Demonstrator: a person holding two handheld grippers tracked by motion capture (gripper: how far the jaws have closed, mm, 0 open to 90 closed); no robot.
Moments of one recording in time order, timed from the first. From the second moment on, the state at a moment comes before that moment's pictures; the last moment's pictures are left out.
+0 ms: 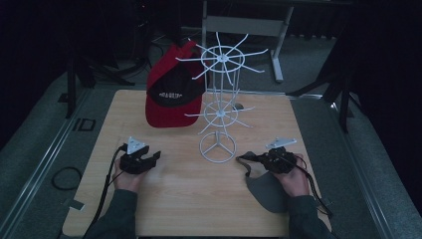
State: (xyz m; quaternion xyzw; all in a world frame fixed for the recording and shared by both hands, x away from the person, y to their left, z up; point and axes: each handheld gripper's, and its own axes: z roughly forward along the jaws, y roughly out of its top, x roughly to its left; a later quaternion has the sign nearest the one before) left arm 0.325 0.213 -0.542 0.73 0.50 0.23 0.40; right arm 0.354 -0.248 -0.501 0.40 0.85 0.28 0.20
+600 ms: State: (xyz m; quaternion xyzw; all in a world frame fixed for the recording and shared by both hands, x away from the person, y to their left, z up) left arm 0.324 0.215 -0.542 0.73 0.50 0.23 0.40; right arm 0.389 -0.216 -0.516 0.36 0.89 0.22 0.16
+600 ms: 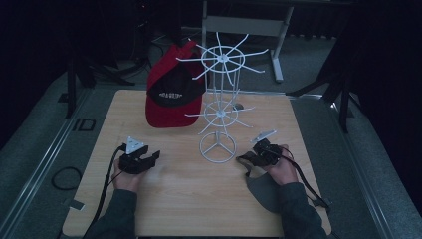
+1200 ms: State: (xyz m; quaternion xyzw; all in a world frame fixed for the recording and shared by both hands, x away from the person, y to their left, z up) left arm 0.324 0.215 -0.541 0.73 0.50 0.23 0.40; right arm 0.408 -0.198 -0.529 0.35 0.91 0.15 0.15
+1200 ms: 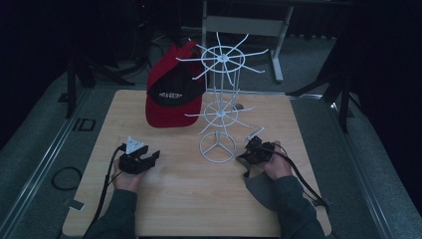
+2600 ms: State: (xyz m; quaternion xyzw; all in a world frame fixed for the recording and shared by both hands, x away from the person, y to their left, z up) left arm 0.324 0.215 -0.542 0.72 0.51 0.24 0.41; right arm 0.388 -0.249 -0.441 0.40 0.82 0.37 0.19
